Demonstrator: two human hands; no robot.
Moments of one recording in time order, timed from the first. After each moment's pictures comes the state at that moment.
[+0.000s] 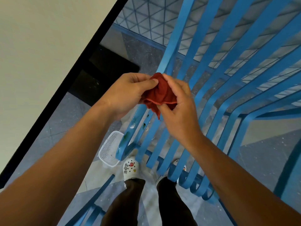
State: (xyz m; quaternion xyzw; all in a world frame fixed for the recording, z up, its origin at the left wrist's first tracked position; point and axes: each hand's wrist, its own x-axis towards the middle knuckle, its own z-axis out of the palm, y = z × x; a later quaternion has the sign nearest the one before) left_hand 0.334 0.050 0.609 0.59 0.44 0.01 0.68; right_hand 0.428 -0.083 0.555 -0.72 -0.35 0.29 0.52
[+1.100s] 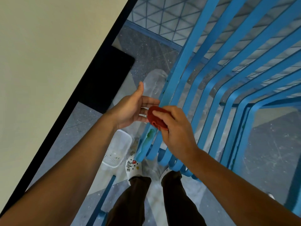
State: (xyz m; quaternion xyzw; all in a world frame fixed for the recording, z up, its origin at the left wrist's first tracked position) left_hand 0.244 0.095 0.469 0.43 0.40 -0.14 0.80; right_hand 0.332 -0.084 0.474 -0.79 -0.53 0.14 0.27
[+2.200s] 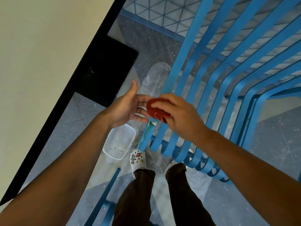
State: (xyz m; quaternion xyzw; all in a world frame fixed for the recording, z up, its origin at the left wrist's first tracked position) left_hand 0.210 0.082 0.463 0.45 0.37 -0.15 0.80; right_hand 0.354 -0.084 0.477 -0.71 -0.63 0.18 0.25
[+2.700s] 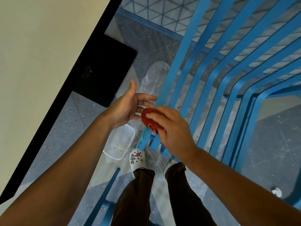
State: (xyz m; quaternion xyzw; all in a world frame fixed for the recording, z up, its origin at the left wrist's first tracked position) left_hand 0.211 0.076 0.463 0.45 0.38 -0.13 0.80; right_hand 0.304 -0.105 0.473 -0.77 -0.56 0.18 0.27
